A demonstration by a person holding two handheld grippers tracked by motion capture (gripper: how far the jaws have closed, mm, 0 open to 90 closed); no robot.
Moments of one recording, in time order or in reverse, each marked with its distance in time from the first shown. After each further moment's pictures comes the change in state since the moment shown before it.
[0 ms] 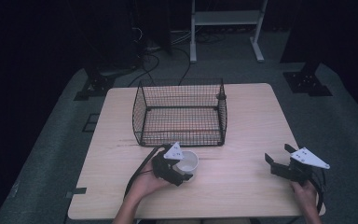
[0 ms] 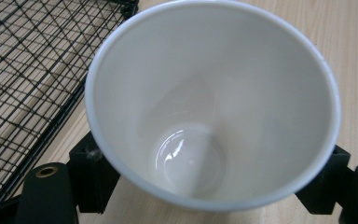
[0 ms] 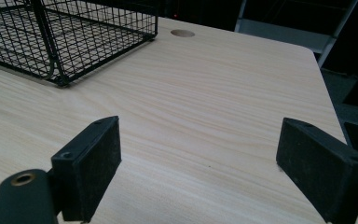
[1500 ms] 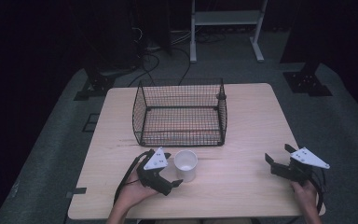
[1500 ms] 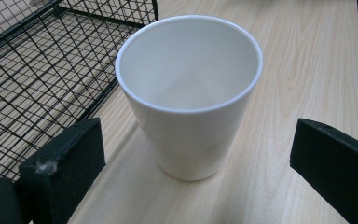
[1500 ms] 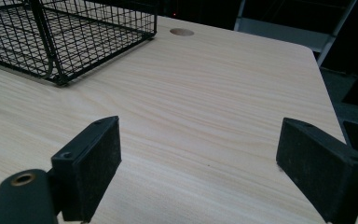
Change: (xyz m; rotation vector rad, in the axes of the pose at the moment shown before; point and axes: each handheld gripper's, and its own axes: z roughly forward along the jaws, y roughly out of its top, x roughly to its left) left arm -0.015 -0.028 -0.036 -0.137 0.100 -0.008; right arm 0.000 0.000 0.000 0.005 -0.003 0.000
